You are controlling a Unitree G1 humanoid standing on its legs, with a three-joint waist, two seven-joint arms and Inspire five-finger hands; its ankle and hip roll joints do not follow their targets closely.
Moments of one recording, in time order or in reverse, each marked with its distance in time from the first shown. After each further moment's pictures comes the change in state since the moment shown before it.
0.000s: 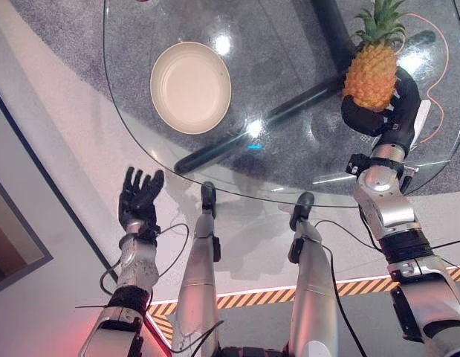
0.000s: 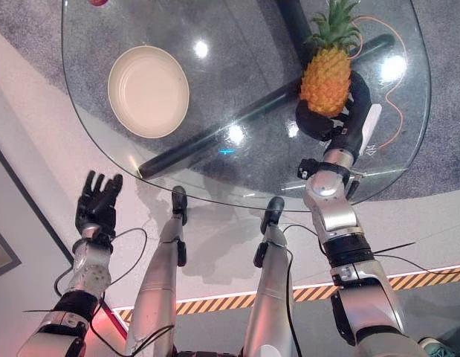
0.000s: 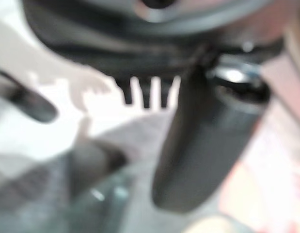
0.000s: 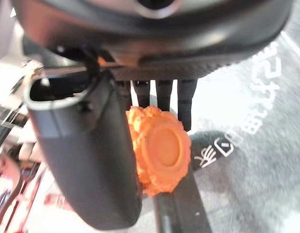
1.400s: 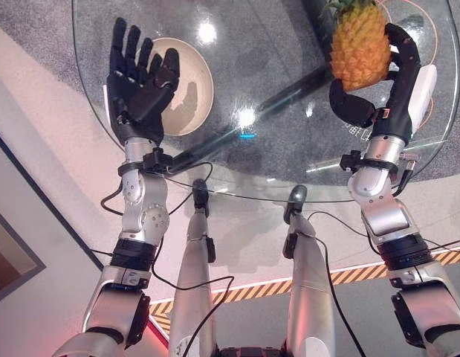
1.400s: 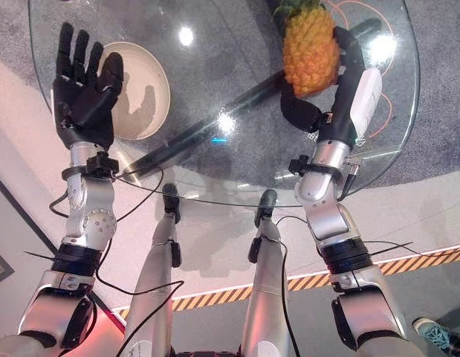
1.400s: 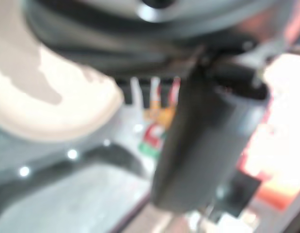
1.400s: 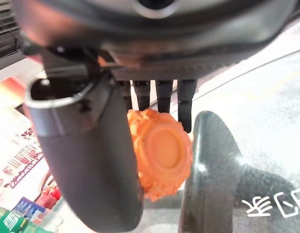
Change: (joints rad) left arm -0.274 0.011 -0.064 -0.376 0.204 0.017 0.053; right arm 0.023 -0.004 0.045 -0.166 -0.362 -0.012 -0.041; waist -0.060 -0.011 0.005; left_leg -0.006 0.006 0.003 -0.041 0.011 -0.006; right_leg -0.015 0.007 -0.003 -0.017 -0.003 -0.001
